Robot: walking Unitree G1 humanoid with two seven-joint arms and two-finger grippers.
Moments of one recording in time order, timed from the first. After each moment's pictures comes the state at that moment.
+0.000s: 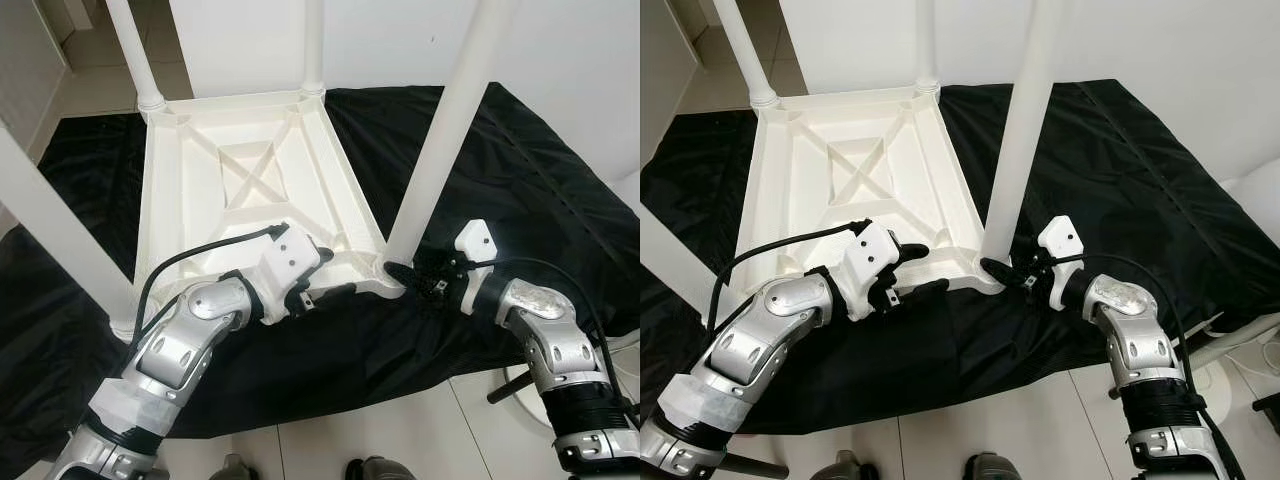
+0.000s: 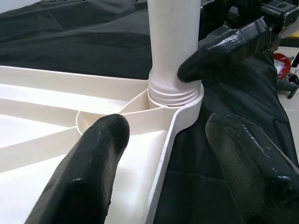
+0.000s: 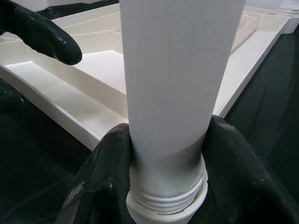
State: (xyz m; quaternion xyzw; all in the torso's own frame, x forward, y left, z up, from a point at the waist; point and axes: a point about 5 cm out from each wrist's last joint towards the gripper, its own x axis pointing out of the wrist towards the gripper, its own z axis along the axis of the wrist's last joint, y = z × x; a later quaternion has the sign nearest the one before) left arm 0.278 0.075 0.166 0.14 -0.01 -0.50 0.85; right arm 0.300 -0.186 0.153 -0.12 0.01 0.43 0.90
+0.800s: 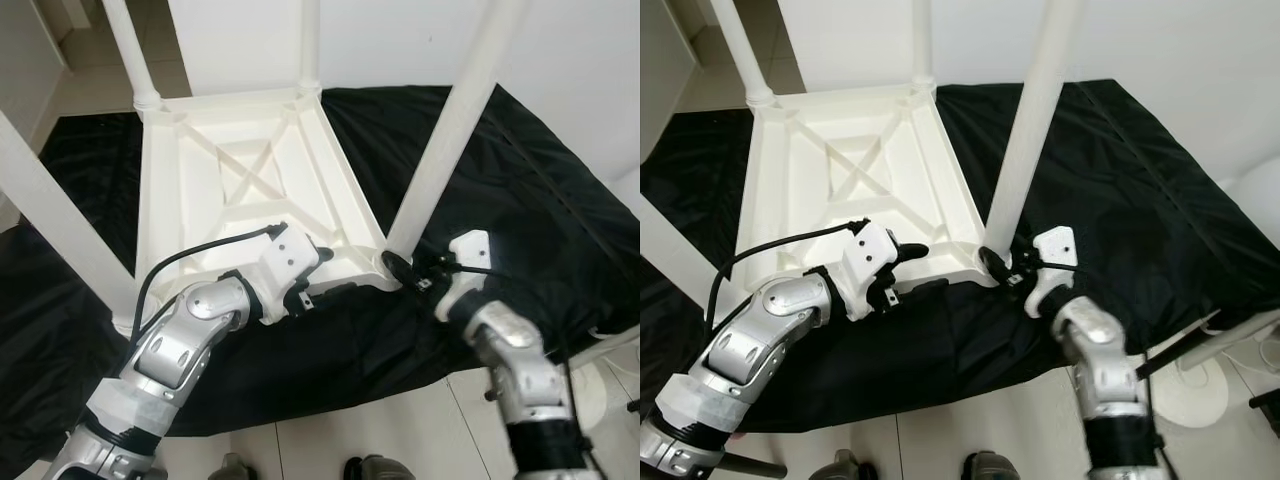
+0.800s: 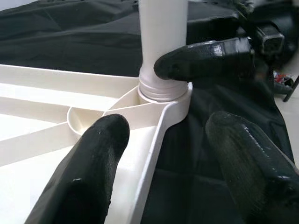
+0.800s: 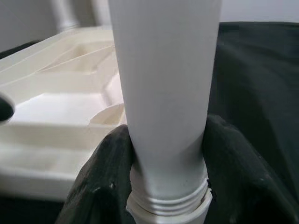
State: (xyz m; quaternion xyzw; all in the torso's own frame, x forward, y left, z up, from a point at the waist) left arm 0.278 0.076 0.166 0.13 -0.01 -0.50 0.85; right arm 0.274 -0.150 0.141 0.02 -0.05 0.16 0.99
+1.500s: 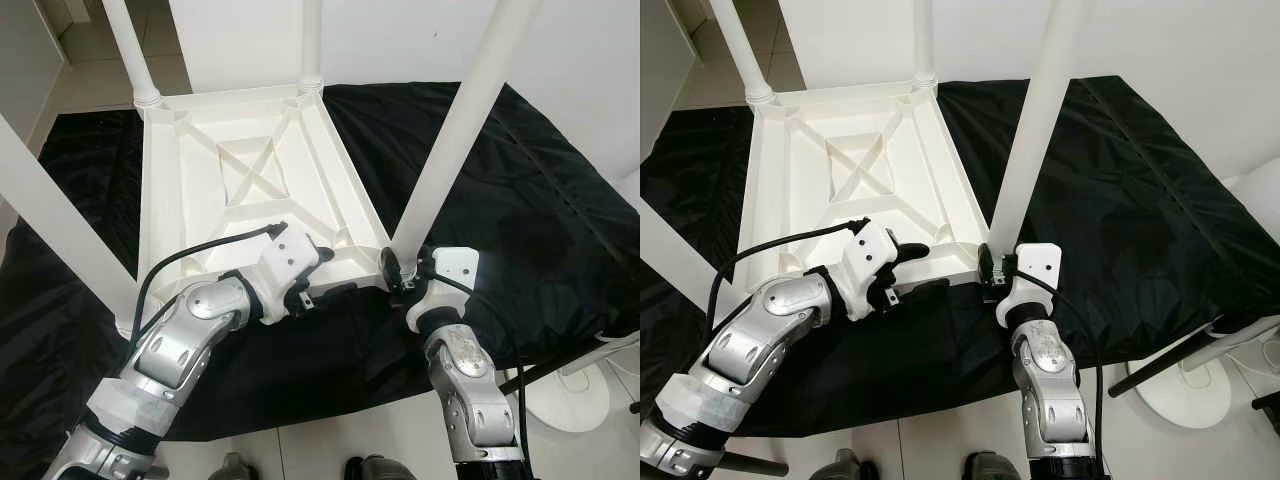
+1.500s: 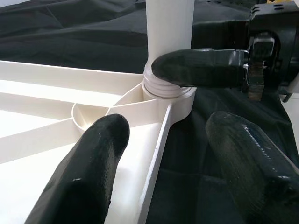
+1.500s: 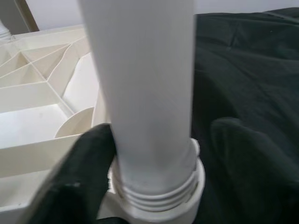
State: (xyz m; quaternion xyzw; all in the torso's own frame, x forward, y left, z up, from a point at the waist) left arm 0.278 0.076 0.166 0.13 -0.01 -0.51 0.85; right arm 0.265 -0.137 0.140 0.03 -0.04 0.05 1.00
